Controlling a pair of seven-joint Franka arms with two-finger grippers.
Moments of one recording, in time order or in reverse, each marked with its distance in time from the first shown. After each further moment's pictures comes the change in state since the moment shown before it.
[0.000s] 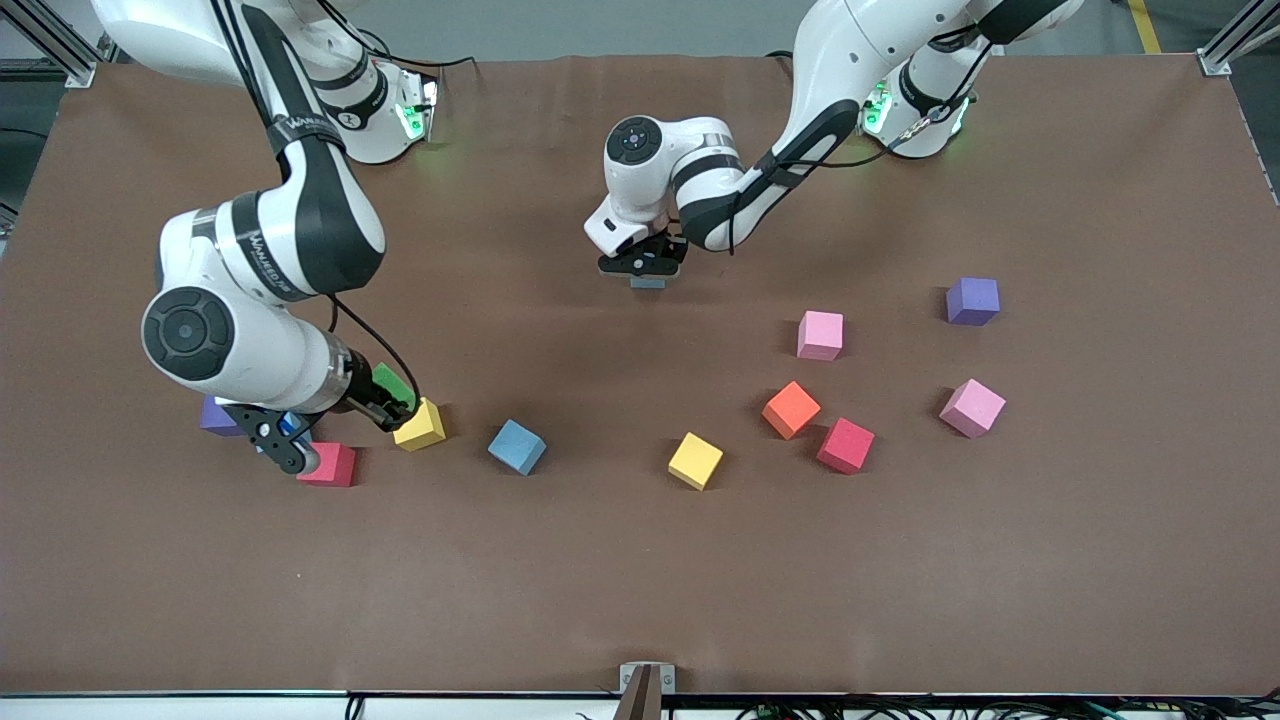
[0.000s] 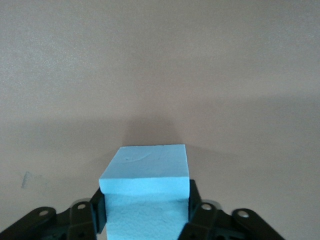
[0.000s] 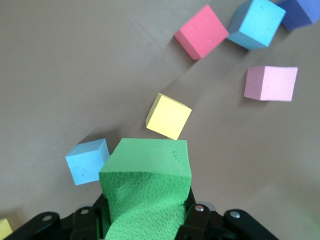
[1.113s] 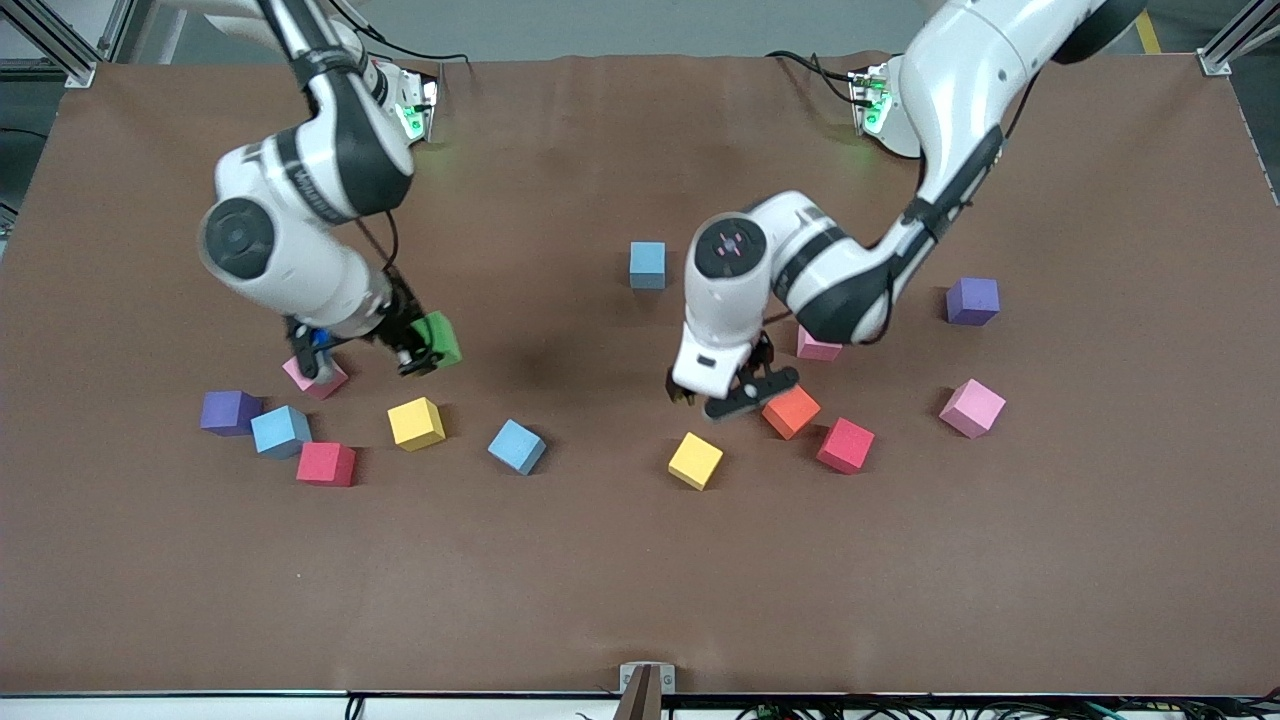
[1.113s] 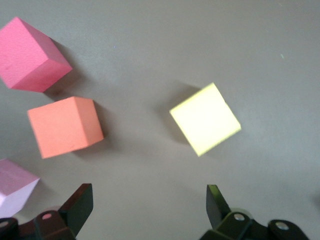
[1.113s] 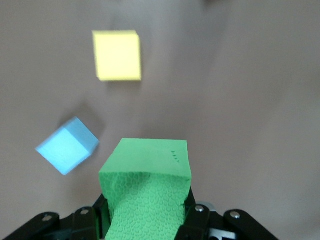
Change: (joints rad) left arm 0.232 0.072 0.059 0.454 -0.006 -0.256 -0.095; right arm 0.002 -0.314 0.158 -0.602 0.068 0.392 0.542
